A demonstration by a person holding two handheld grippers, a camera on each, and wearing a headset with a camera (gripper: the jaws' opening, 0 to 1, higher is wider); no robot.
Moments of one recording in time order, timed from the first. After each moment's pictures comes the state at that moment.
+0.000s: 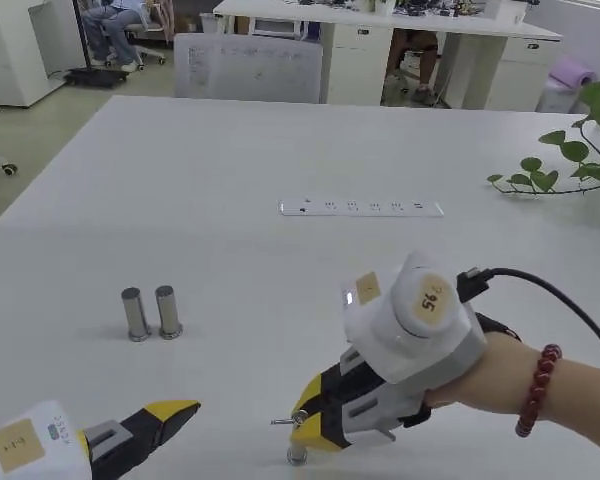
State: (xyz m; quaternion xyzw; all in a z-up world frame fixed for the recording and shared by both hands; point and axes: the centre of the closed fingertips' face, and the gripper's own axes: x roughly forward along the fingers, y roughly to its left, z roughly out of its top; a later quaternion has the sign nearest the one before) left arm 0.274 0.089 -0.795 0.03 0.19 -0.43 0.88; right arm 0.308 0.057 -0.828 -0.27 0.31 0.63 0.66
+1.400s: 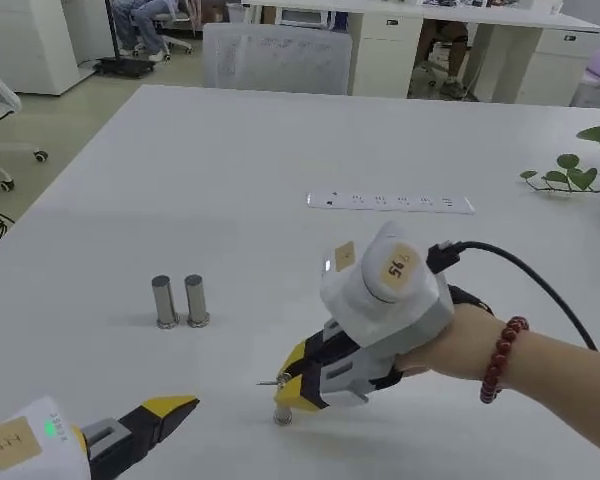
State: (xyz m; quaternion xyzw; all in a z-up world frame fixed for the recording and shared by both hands) left arm 0.273 0.109 -0.797 0.01 0.20 -0.39 0.90; right arm 0.336 0.096 -0.827 -0.28 0.30 0.63 0.66
